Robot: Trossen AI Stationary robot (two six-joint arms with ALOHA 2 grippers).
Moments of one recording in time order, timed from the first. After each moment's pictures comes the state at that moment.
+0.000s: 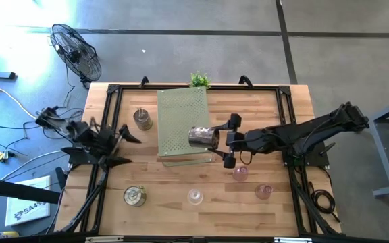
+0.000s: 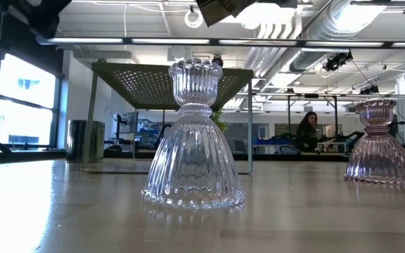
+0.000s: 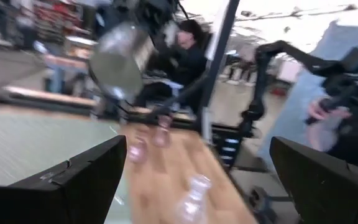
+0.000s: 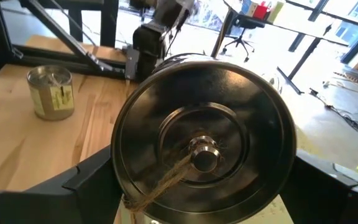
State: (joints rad) left arm -0.47 0.15 0.36 -0.10 -0.26 -0.22; right arm 0.27 1.28 1.03 -0.09 0.48 -0.08
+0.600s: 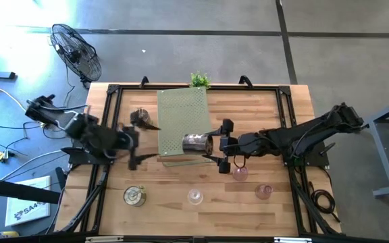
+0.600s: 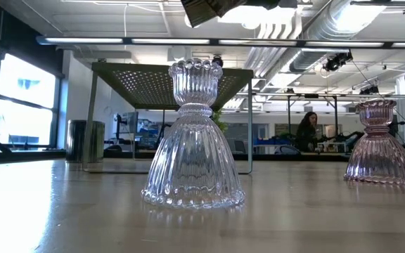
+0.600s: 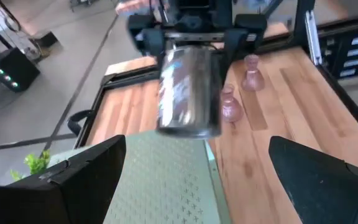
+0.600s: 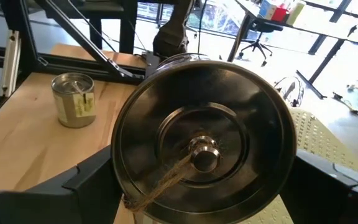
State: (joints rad) left arm -0.47 1.07 1.30 -0.68 -0.56 0.02; right arm 0.27 1.36 1.03 0.01 0.41 -0.06
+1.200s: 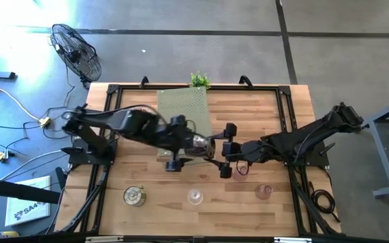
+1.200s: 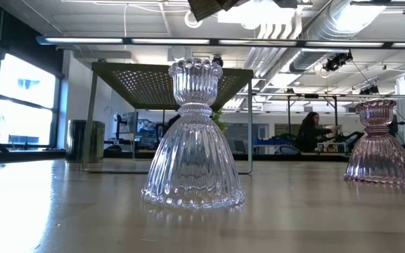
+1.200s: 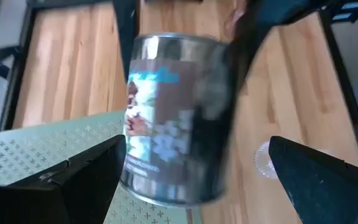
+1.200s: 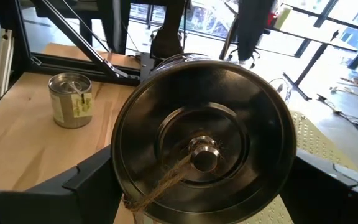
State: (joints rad) left arm -0.22 1.68 1.96 -1.11 -0.20 -0.08; right arm 0.36 1.36 1.03 0.00 0.55 -0.05
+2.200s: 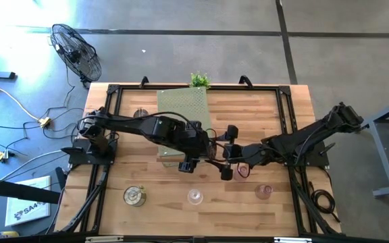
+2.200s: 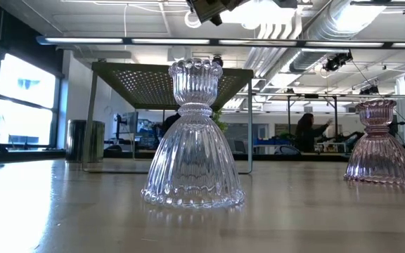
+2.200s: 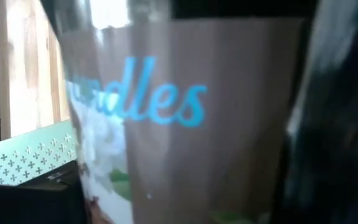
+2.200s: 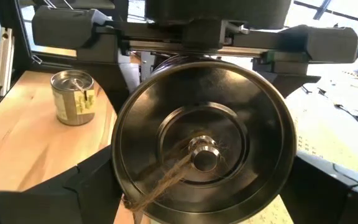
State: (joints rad) left arm -0.18 1.85 1.97 -1.10 -0.18 0.07; right arm 0.38 1.36 1.03 -0.02 0.58 0.00
